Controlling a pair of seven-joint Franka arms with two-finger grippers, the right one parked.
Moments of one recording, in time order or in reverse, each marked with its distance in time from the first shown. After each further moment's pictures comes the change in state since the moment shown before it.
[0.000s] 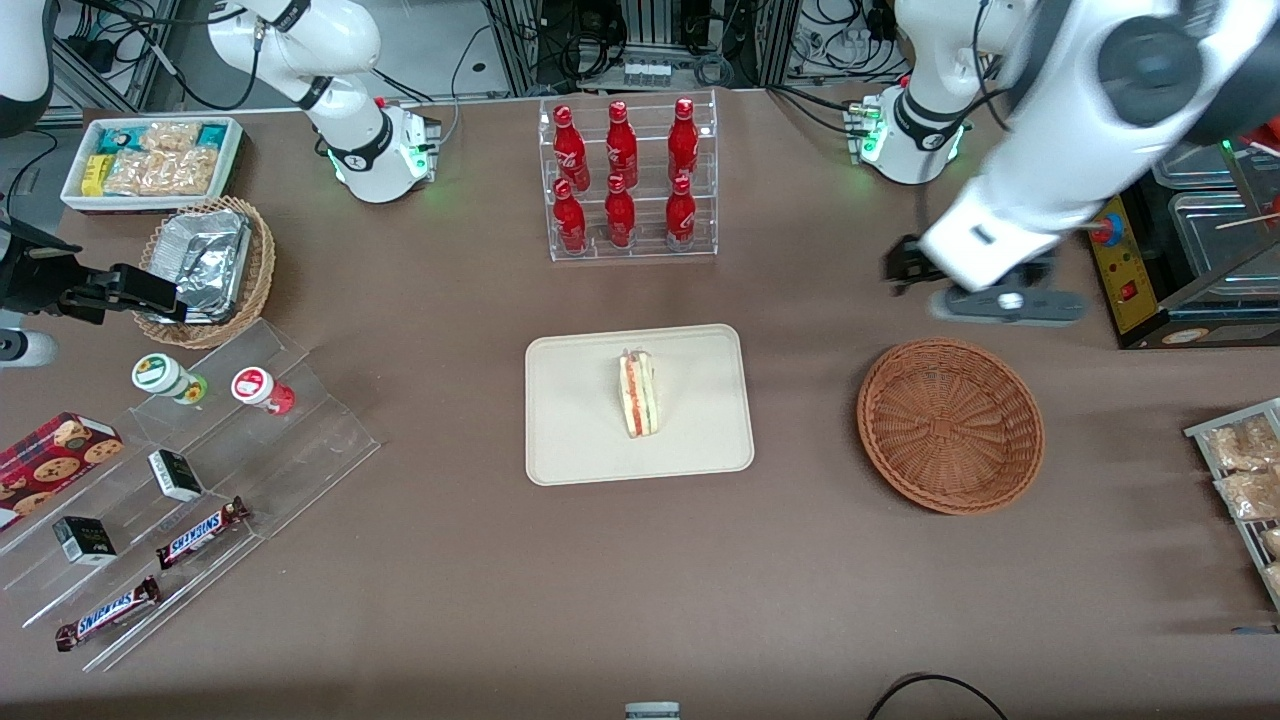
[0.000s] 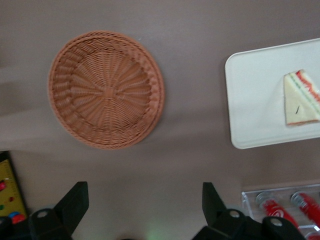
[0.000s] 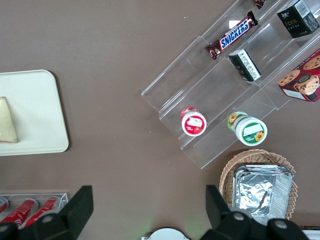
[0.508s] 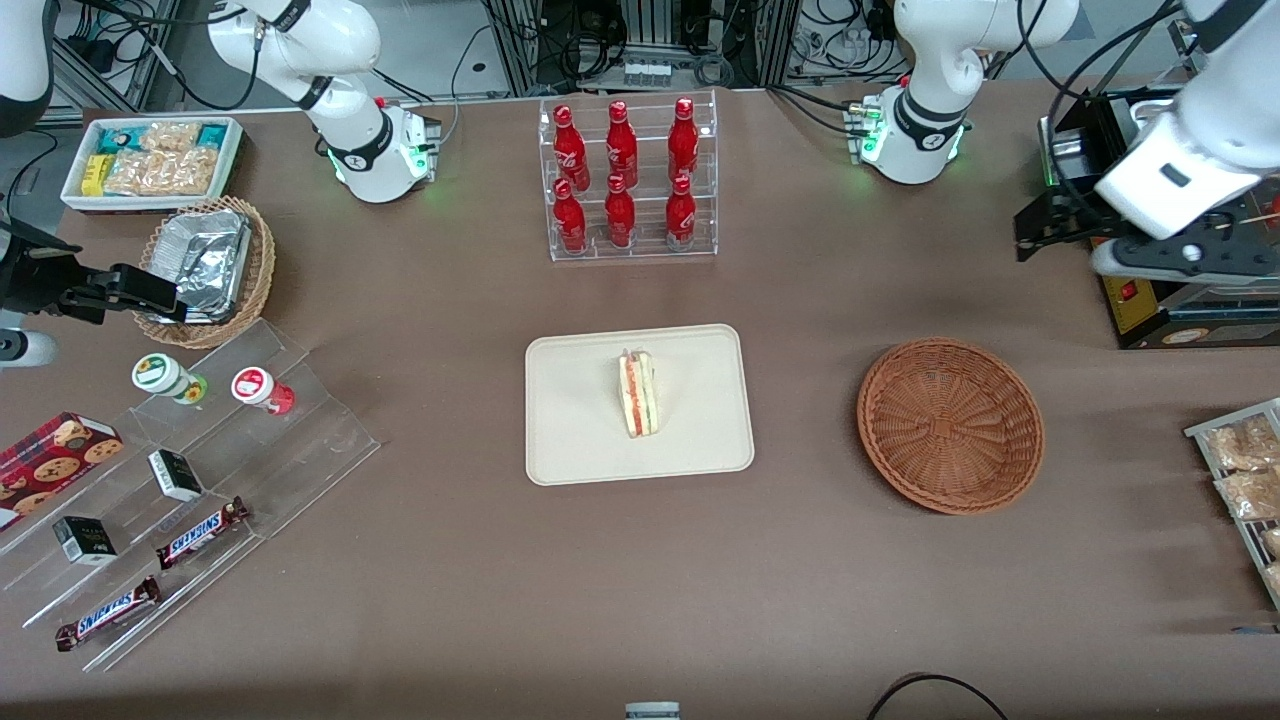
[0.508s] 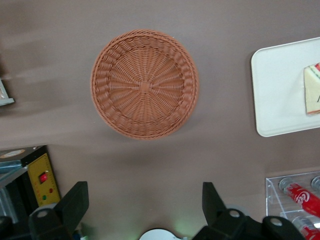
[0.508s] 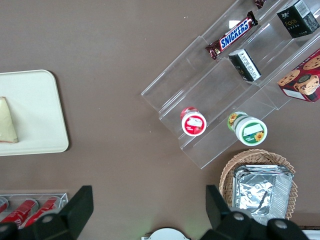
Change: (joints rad) arm 0.115 -0.085 0.054 -0.001 0.001 -0.063 0.184
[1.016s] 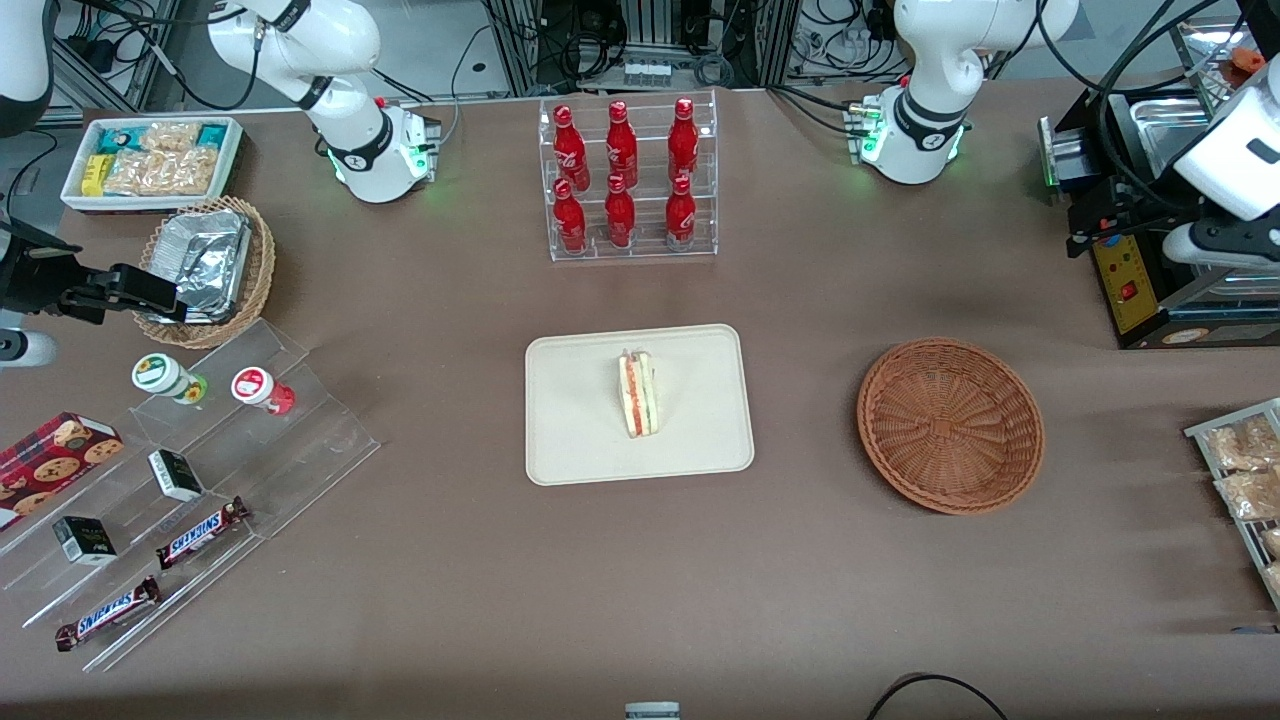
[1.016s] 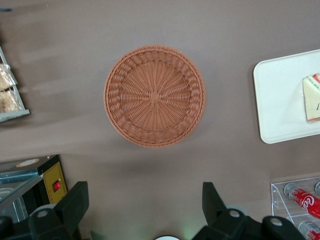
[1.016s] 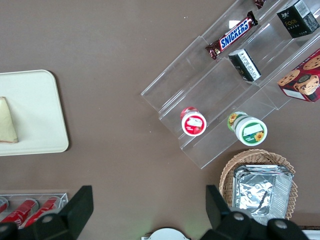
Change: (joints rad) arm 0.033 0.008 0.007 0.074 -0.004 -0.002 0.049
